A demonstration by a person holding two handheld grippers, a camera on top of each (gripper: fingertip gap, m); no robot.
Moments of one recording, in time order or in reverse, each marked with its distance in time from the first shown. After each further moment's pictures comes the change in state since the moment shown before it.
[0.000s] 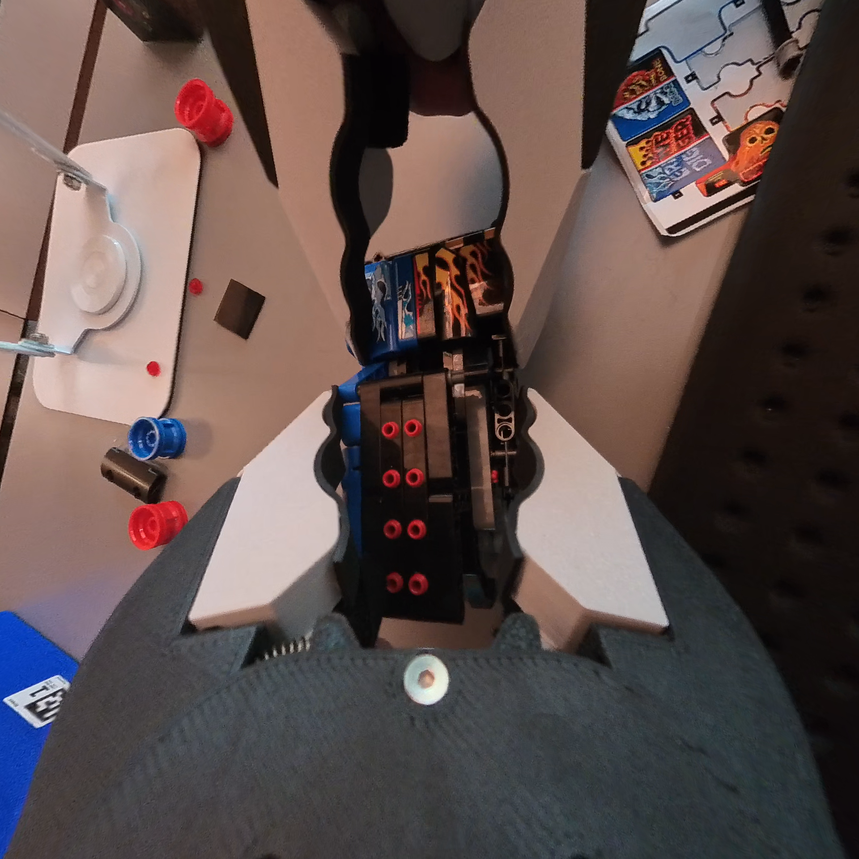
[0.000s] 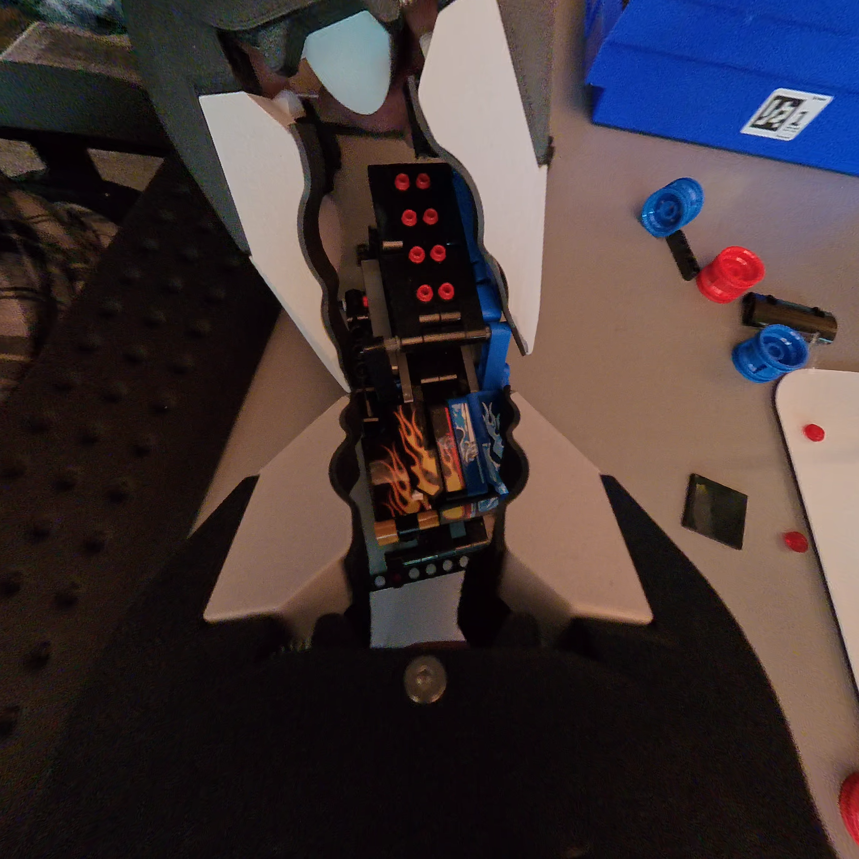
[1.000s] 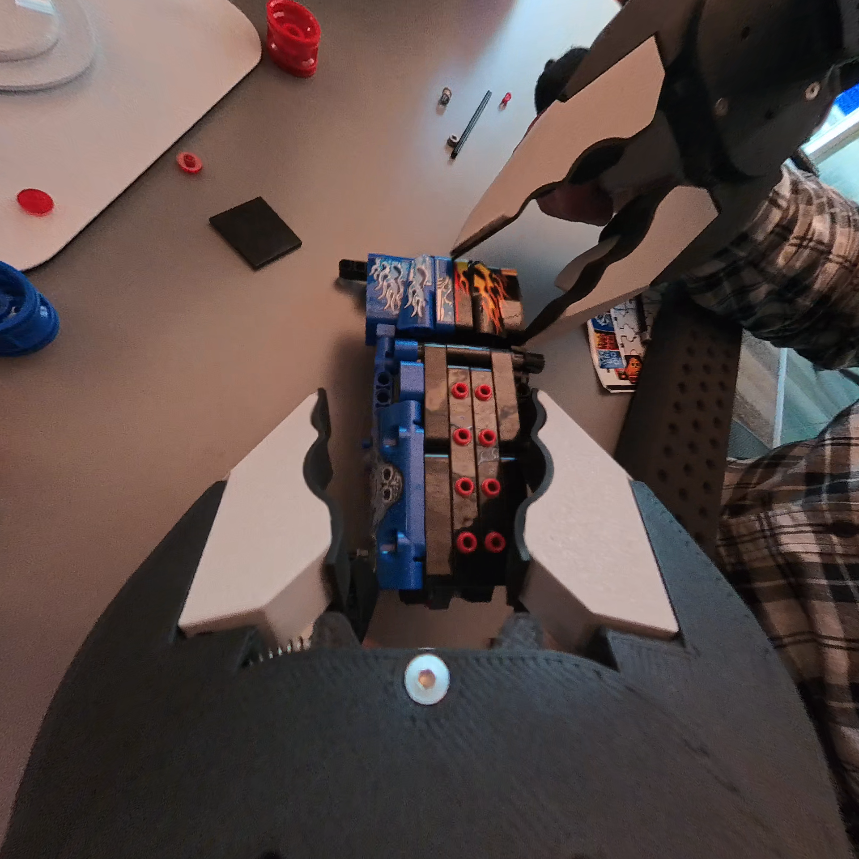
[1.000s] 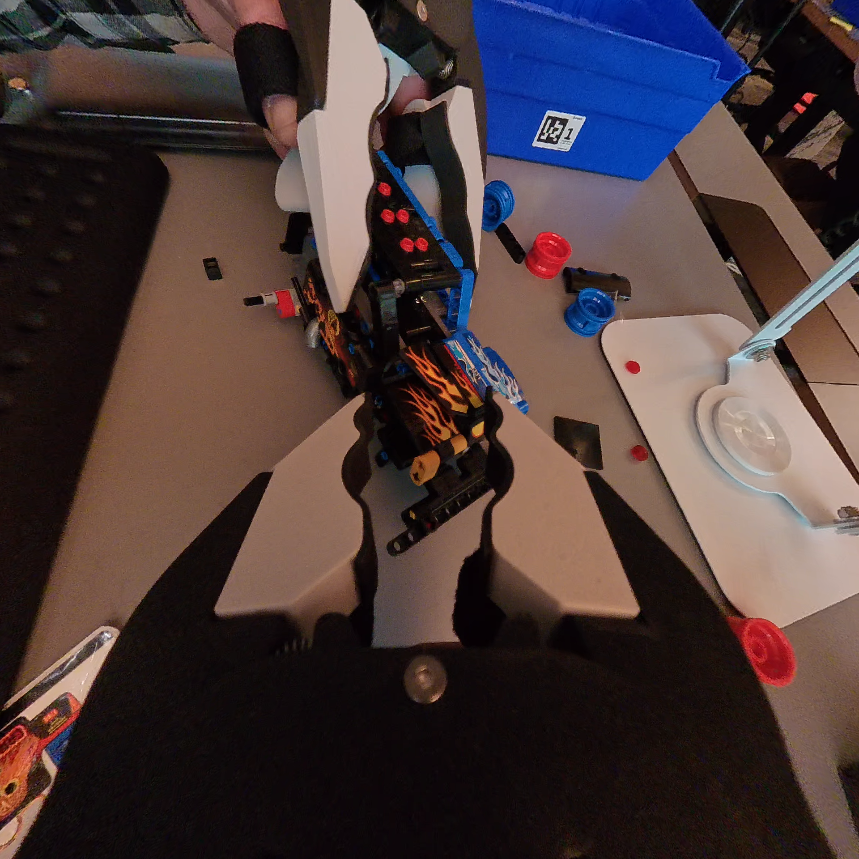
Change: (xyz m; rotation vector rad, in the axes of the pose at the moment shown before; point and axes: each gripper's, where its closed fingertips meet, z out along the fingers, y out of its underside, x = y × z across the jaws) left arm -0.056 0.013 0.006 0.226 0.413 -0.660; right arm 0.054 0.007 -0.023 0.064 0.318 0.052
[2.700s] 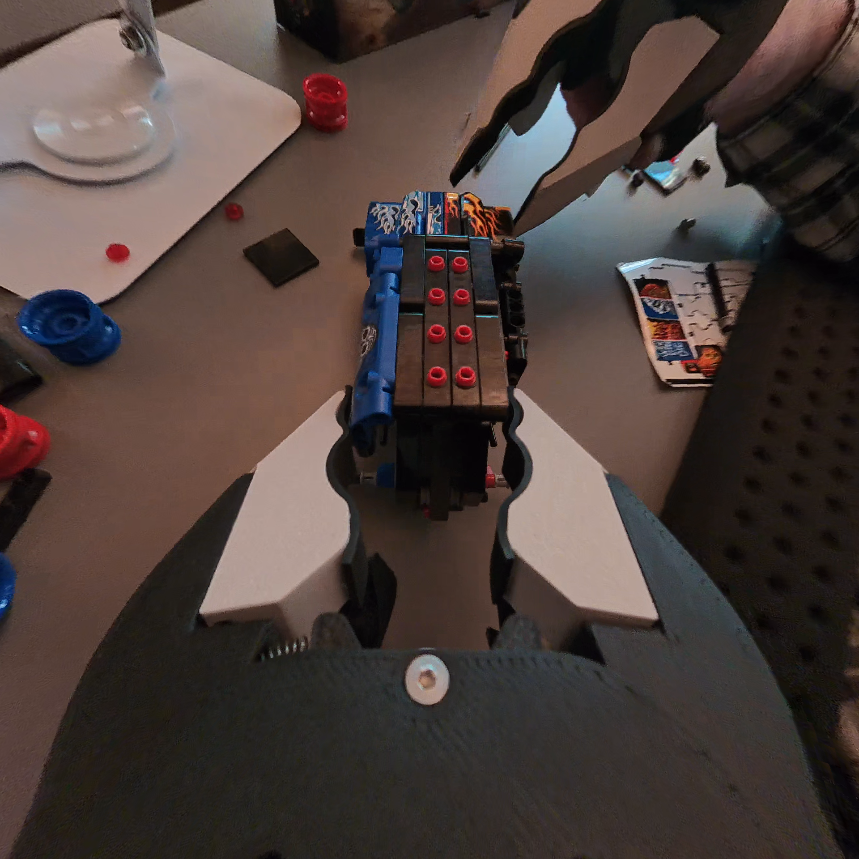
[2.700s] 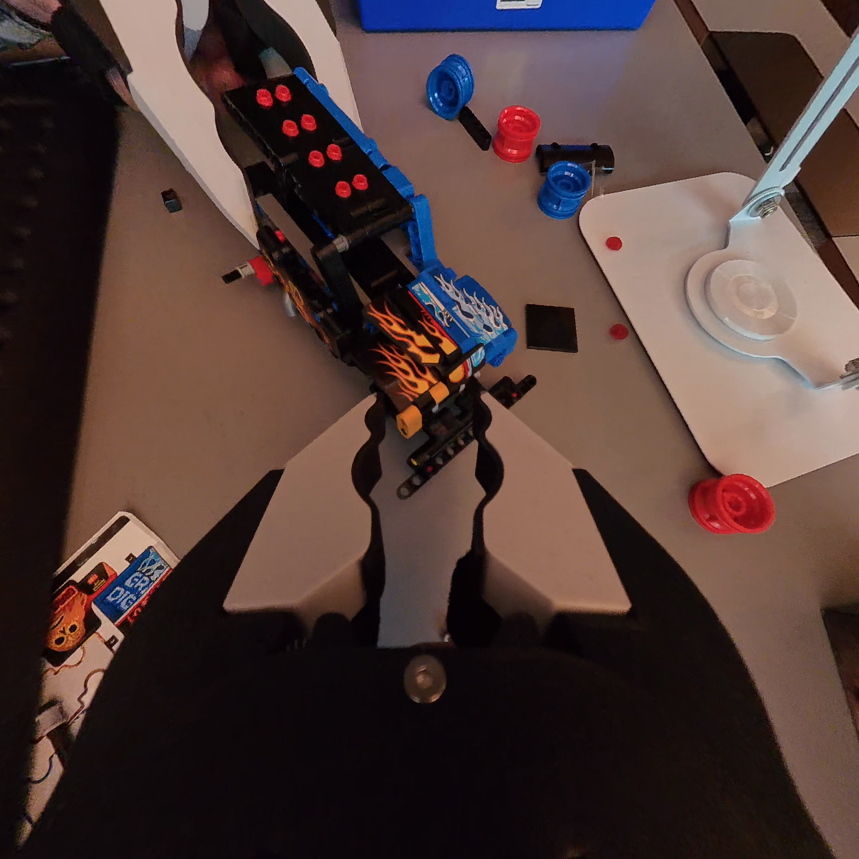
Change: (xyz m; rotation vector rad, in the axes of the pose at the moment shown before) left arm 0.010 0.011 0.004 0.115 -0.220 0.168; right arm 0.024 0.043 -0.035 -0.125 -0.023 0.148
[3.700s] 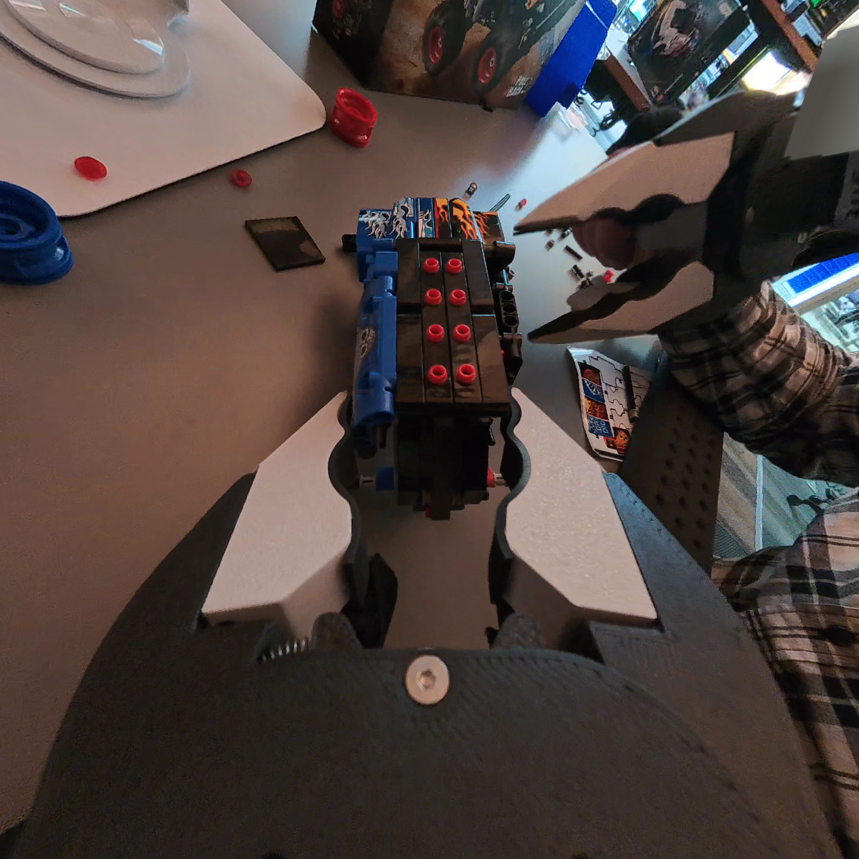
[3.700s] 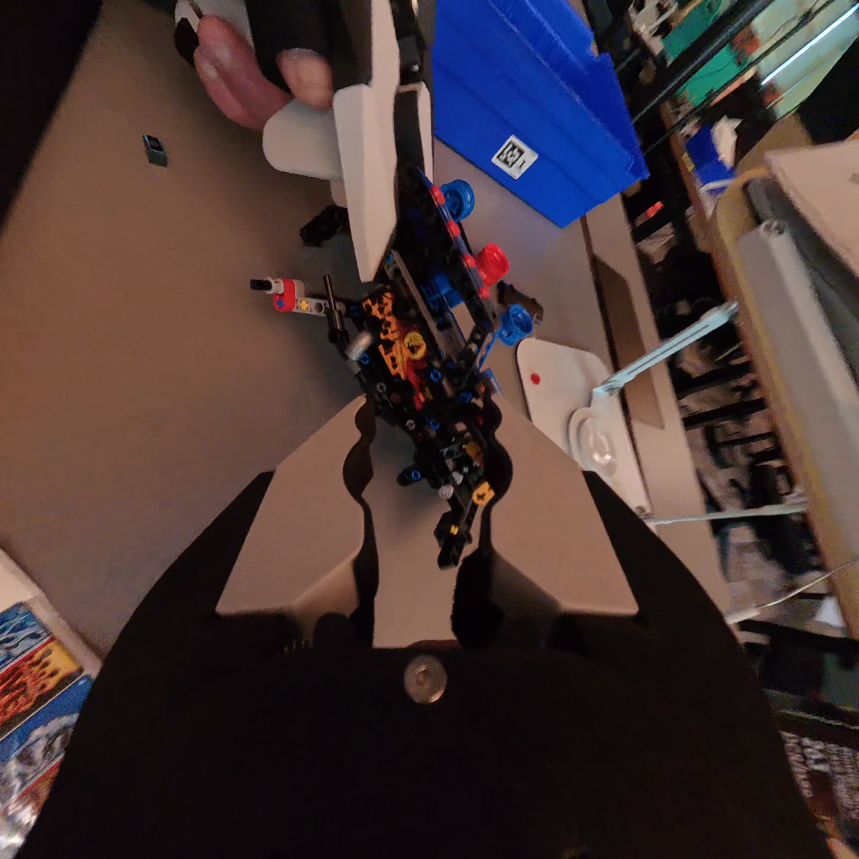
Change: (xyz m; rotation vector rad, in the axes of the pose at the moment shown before) left arm -0.010 -0.009 0.001 0.090 0.138 -0.333; right arm -0.023 -0.038 0.007 0.083 0.232 -0.474
